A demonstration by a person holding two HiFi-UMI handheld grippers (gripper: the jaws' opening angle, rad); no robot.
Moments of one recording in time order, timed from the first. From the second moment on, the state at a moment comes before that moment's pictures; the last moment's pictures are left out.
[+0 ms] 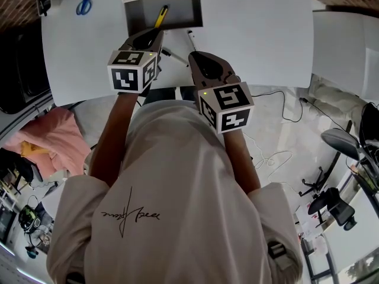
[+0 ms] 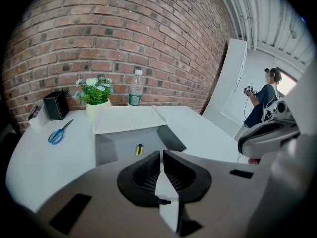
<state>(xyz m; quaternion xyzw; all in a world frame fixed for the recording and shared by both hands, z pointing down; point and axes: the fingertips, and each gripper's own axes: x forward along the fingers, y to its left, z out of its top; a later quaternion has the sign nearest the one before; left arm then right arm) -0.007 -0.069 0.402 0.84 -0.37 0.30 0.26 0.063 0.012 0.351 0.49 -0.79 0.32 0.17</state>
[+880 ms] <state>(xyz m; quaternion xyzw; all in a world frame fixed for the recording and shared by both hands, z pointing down) -0.044 0.002 0.403 0.83 -0.36 0.27 0.33 0.040 0.018 0.356 0.46 -0.80 0.33 0.17</state>
